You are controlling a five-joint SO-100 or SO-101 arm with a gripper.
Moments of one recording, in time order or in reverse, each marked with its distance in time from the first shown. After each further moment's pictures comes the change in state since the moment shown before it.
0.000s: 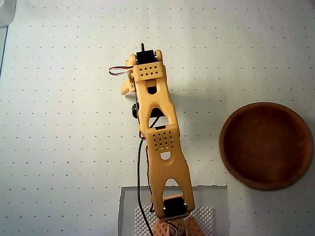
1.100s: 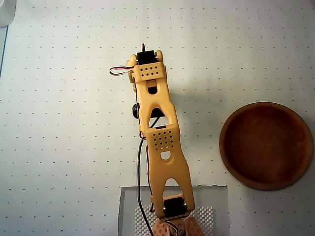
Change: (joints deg) arm 0.2 -1.5 -1.1 0.0 0.0
